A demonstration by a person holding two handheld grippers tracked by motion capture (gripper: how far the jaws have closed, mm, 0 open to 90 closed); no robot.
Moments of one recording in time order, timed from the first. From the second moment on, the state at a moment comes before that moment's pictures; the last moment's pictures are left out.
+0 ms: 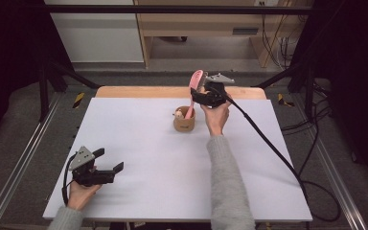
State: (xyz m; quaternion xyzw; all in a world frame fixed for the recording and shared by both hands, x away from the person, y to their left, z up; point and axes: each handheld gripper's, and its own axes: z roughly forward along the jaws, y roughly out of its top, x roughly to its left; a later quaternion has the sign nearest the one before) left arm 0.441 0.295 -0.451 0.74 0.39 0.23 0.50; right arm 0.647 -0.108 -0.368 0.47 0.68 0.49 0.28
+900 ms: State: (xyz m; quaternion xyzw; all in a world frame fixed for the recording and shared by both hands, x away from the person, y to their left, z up) left arm 0.441 0.296 -0.451 0.74 0.40 0.23 0.50; right arm 0.595 -0.122 -0.349 0.40 0.68 0.56 0.26
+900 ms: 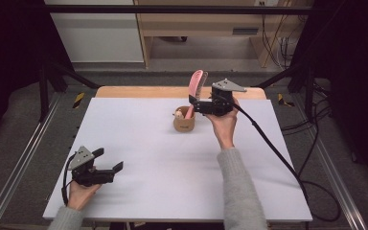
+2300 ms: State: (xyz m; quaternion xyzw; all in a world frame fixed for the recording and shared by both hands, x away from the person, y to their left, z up) left arm 0.442 0.293 -0.452 0.74 0.40 0.23 0.49; right arm 0.503 -0.176 -0.375 0.33 0.69 0.60 0.22
